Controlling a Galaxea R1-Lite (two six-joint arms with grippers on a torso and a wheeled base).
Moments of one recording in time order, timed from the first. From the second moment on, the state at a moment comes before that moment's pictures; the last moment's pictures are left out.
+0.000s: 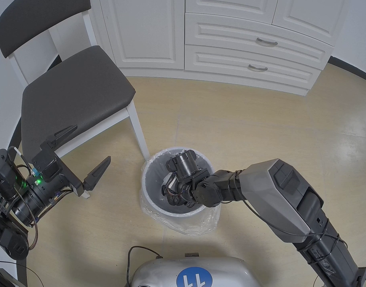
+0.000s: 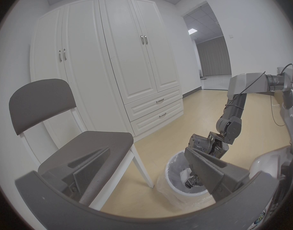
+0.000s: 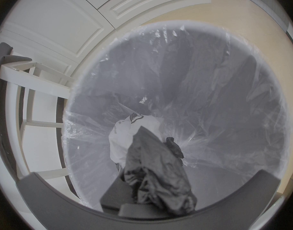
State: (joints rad) left arm -0.22 1.60 -0.22 -1.53 -0.31 0.48; right arm 0.72 2.70 -2.00 -0.01 -0.29 0.99
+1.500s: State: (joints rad) left arm -0.22 1.60 -0.21 -1.53 -0.31 0.48; right arm 0.72 2.68 -2.00 0.02 -0.39 0.93
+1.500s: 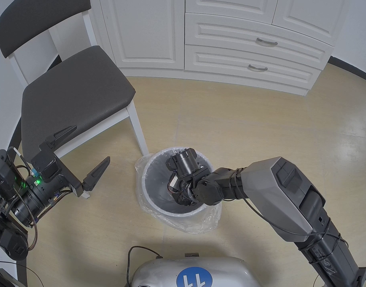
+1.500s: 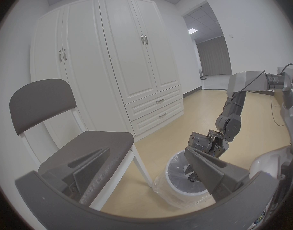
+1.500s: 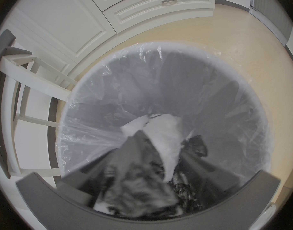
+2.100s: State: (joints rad) left arm -0.22 1.60 -0.21 -1.53 -0.31 0.48; right arm 0.73 2.61 -2.00 0.02 -0.44 0.95
